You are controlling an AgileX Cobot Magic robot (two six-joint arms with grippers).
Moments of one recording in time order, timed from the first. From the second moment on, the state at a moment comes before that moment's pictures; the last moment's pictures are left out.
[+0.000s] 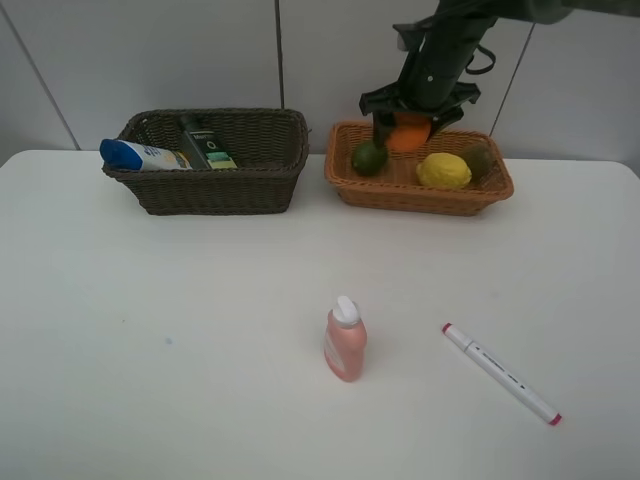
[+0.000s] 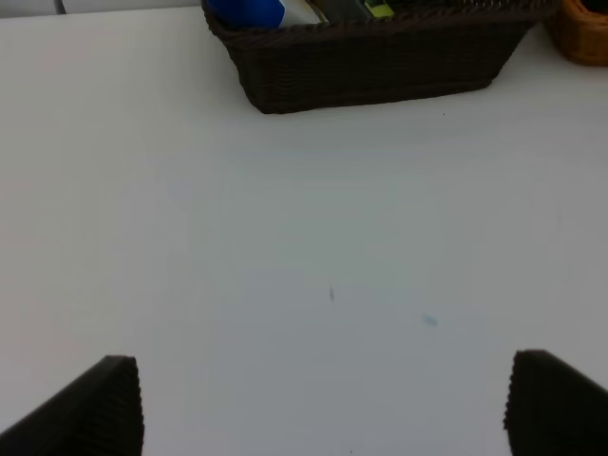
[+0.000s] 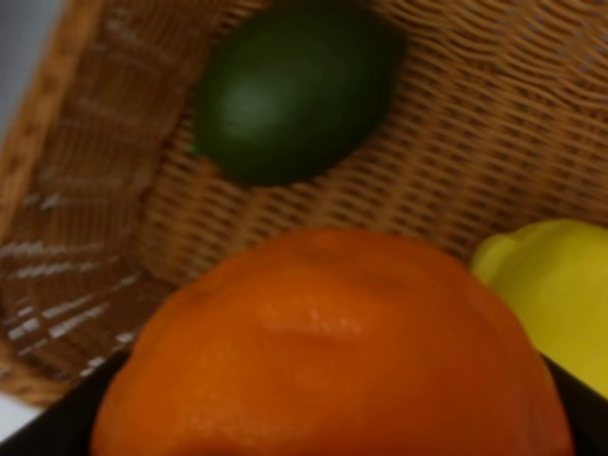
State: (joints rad) left arm -0.17 -0.01 -0.51 0.01 1.07 -0.03; right arm 0.35 2.26 -2.00 -0.06 1.04 0.04
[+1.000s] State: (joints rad) left arm -0.17 -0.01 -0.51 0.01 1.07 -0.03; right arm 0.35 1.94 -1.70 0.03 1.21 0.05
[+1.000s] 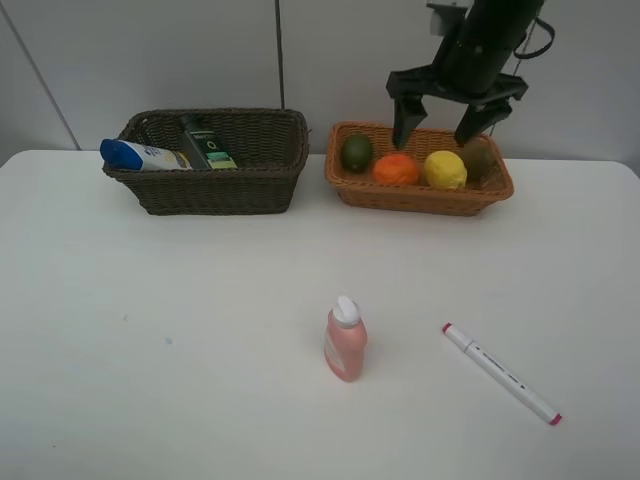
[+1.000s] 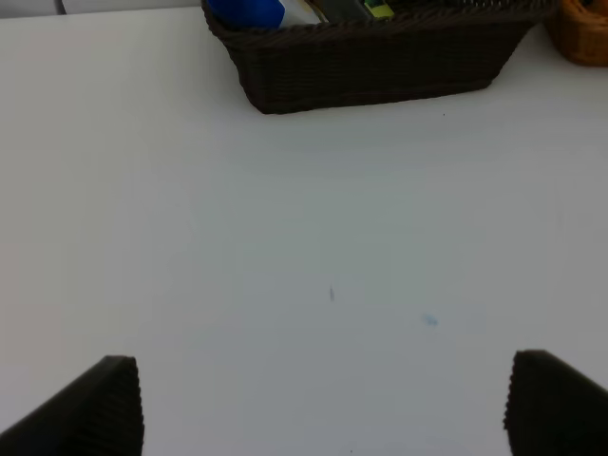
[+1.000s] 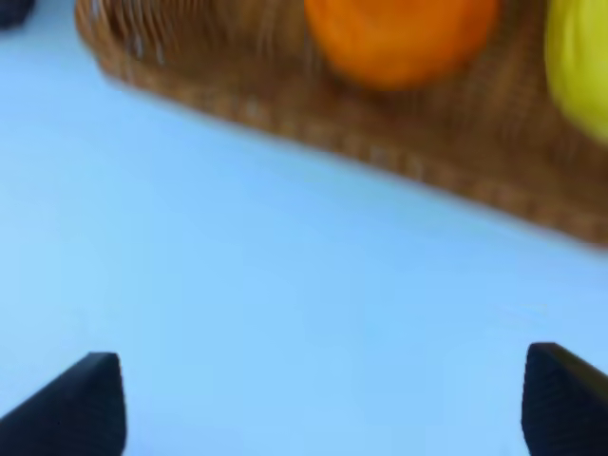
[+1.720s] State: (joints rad) left arm -0.17 -0.01 -0.51 0.01 1.07 -0.03; right arm 0.43 1.49 -0.69 0.12 0.83 0.03
